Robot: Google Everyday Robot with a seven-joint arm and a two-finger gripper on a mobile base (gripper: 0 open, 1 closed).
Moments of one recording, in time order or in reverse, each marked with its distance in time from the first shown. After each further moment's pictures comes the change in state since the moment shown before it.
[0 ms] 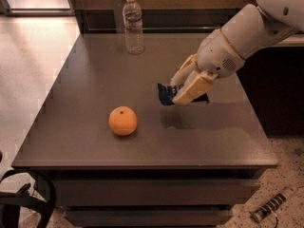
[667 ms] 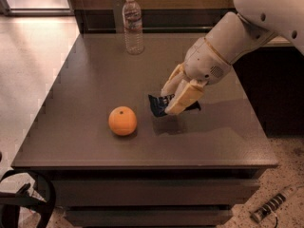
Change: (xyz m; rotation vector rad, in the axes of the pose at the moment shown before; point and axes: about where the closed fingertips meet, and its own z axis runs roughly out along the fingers) arm -0.007 0.015 0.024 -0.086 0.023 -0.052
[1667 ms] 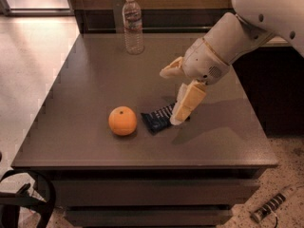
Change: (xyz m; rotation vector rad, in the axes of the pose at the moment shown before) arm -0.003 -0.001 0.003 -0.001 -0.001 -0.005
